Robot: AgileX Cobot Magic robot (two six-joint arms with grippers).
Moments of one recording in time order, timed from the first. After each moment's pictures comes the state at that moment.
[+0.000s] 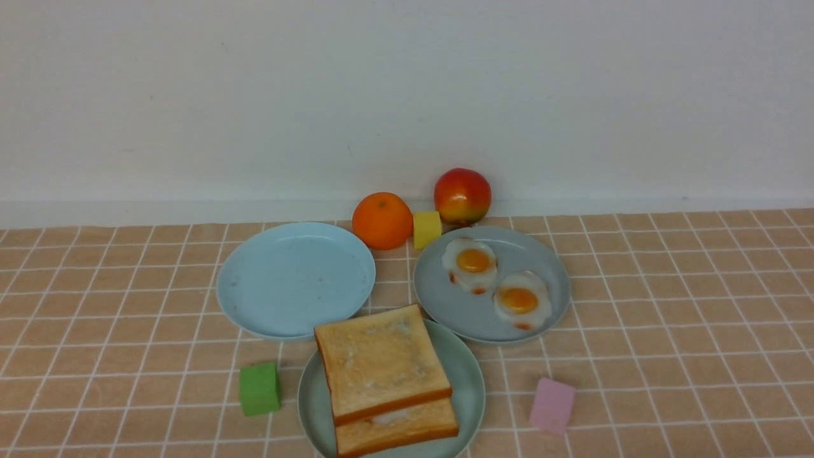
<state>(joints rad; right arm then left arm) 0.44 0.10 -0.48 0.46 0.96 -0.20 -0.09 -0.01 0.03 0.17 0.41 -0.35</state>
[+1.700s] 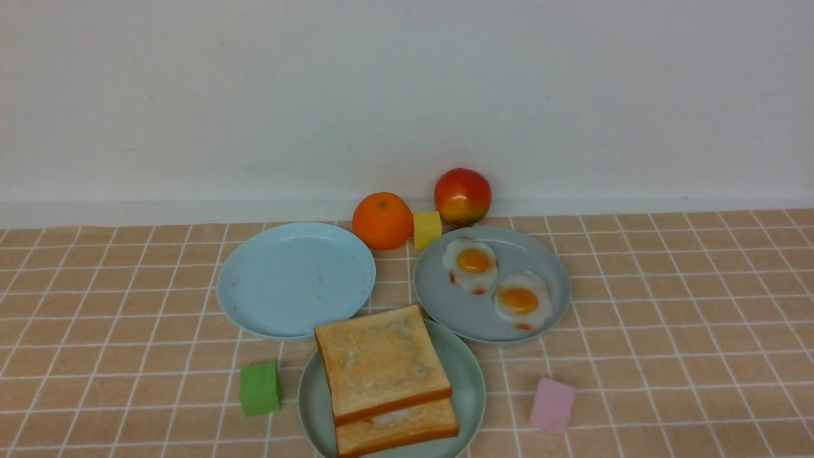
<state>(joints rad) 0.07 -0.01 0.01 0.06 0.39 -0.05 -0.09 -0.01 0.03 0.17 0.41 -0.35</state>
